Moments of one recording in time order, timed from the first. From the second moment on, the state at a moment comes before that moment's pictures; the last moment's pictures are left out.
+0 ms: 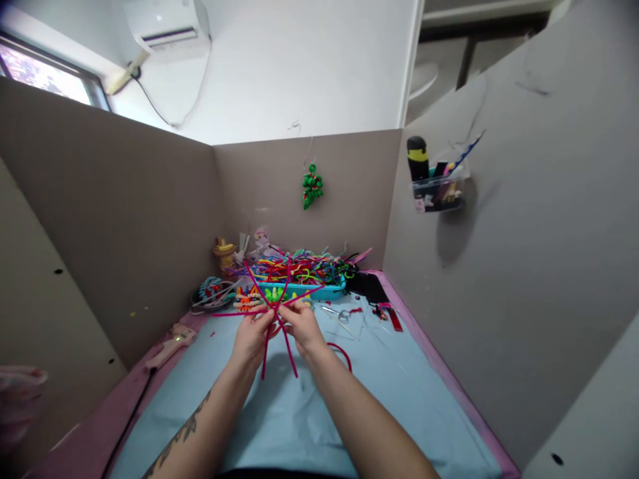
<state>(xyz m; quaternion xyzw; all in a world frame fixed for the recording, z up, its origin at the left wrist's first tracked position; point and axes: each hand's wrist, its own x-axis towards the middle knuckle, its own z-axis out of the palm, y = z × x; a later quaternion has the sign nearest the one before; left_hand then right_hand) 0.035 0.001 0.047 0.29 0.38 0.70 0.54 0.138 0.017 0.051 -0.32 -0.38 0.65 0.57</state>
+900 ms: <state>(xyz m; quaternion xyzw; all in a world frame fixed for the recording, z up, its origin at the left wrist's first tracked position) 0.029 -0.008 0.044 0.35 0.40 0.65 0.55 0.128 0.019 0.045 -0.32 -0.46 0.55 0.62</state>
